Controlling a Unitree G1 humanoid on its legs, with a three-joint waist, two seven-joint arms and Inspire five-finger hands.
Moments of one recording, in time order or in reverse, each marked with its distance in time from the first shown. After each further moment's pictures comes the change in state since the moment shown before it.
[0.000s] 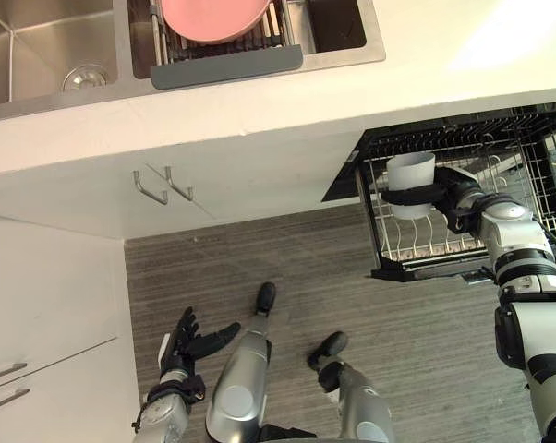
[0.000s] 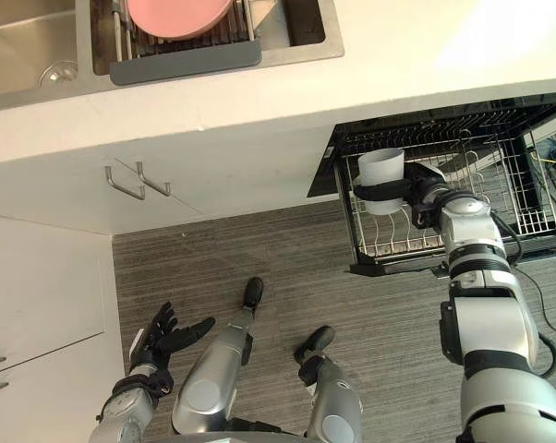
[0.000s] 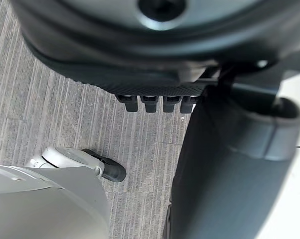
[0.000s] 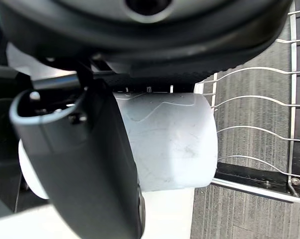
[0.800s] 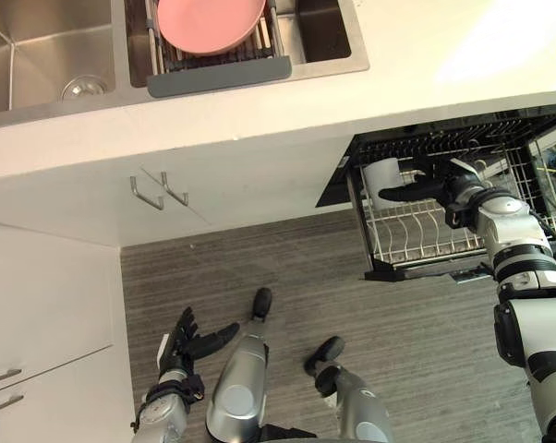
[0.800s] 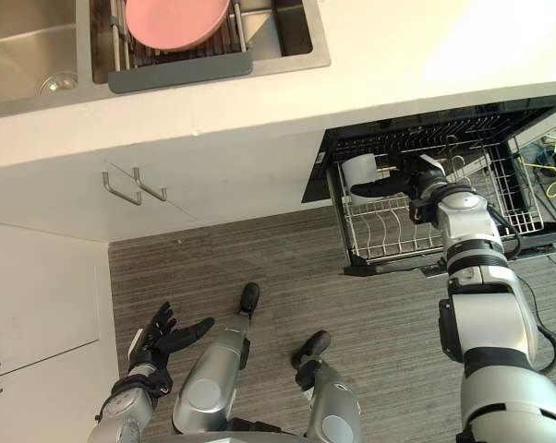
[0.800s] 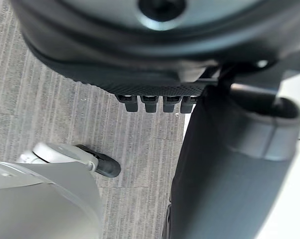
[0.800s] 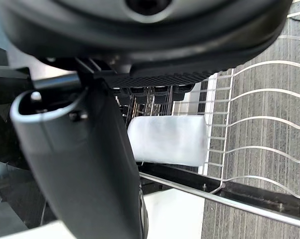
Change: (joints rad) left arm 0.000 0.006 0.003 0.011 0.002 0.007 0.011; right arm 0.044 -0.002 -0.016 -0.015 0.067 -0.009 -0.052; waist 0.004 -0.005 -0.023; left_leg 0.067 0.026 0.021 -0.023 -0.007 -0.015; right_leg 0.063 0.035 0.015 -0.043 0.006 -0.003
